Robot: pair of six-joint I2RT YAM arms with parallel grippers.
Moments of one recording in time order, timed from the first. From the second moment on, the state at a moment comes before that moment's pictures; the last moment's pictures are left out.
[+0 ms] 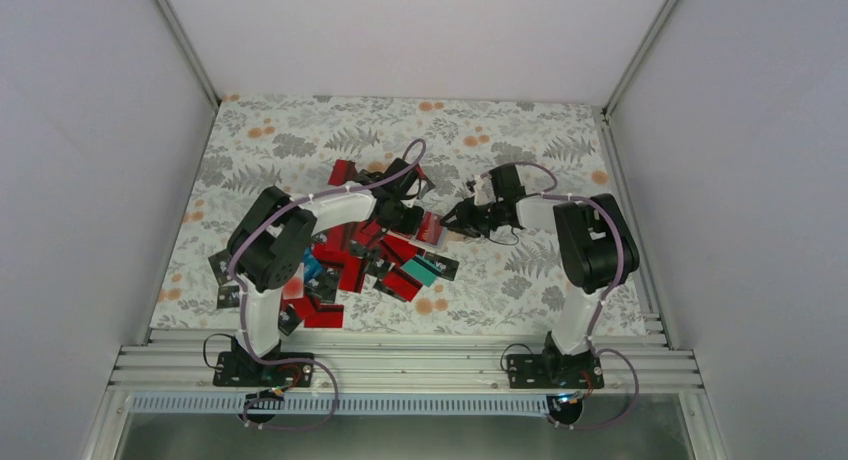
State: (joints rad) left arm -0.67 1.98 1.30 -0.44 0.20 -0.33; right arm 0.29 1.86 0.93 -0.11 -0.78 0.54
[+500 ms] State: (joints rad) left arm -0.69 2.01 1.30 -0.40 0.19 -0.33; right arm 0.29 1.91 0.95 -0.10 -0.81 0.57
